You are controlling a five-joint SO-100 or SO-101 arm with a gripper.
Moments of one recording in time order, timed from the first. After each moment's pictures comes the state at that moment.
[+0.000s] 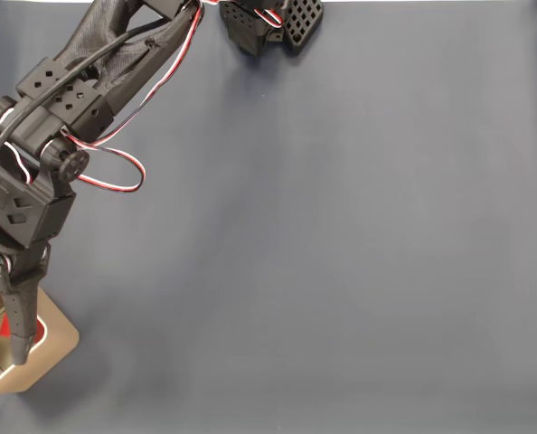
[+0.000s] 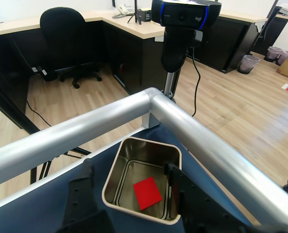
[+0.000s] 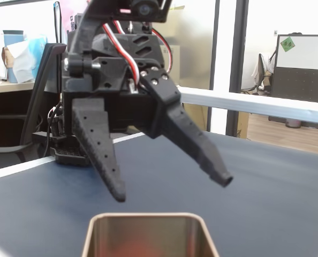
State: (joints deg) arm 33.5 52.0 42.5 37.7 -87.7
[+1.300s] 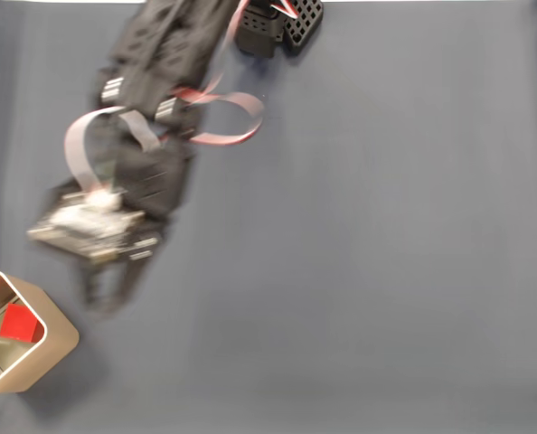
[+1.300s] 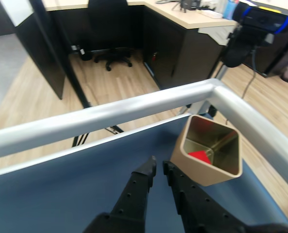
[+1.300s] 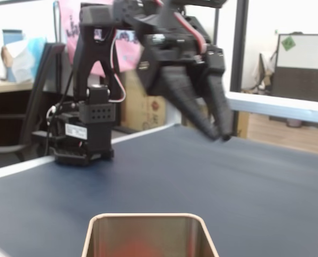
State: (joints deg) arm 15.7 87.5 85.9 30.8 -88.1
